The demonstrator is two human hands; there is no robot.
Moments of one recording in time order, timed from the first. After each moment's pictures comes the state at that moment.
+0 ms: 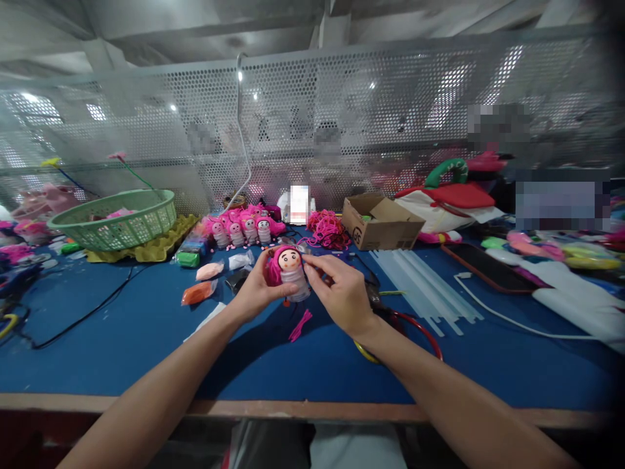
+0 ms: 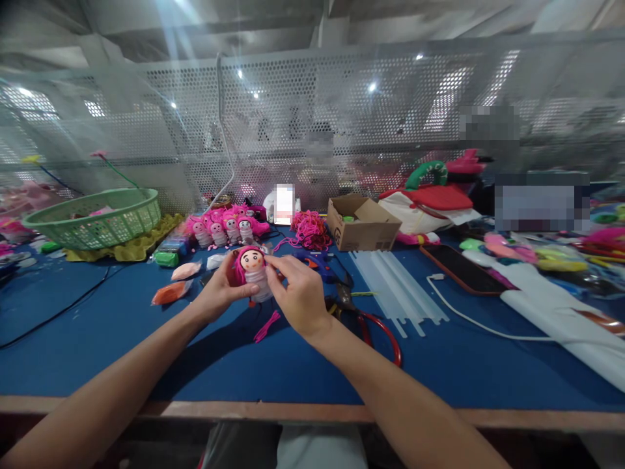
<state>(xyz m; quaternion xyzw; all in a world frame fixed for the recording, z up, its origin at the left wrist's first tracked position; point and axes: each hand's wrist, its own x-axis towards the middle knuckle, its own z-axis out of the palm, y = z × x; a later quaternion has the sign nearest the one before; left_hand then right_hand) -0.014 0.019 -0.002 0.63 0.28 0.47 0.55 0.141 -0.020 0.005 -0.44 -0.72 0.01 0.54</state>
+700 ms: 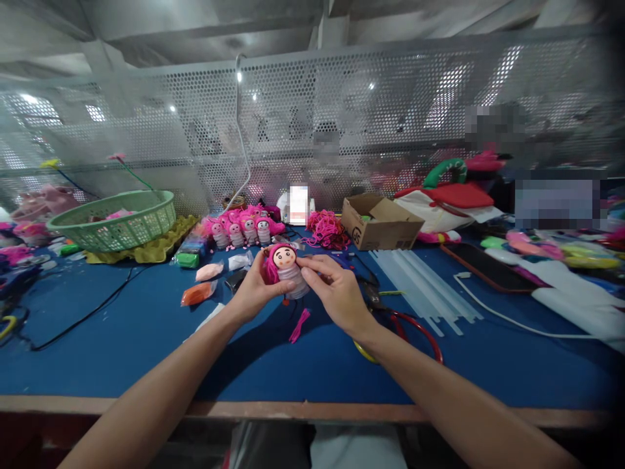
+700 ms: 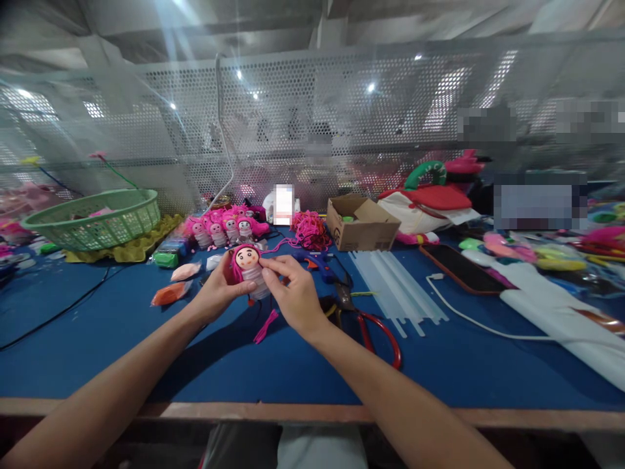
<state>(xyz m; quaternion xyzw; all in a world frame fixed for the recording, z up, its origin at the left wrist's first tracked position) -0.014 0.020 -0.003 0.61 0.29 0.49 0.54 0.135 -0.014 -0.003 -0.41 -0.66 0.19 0.60</state>
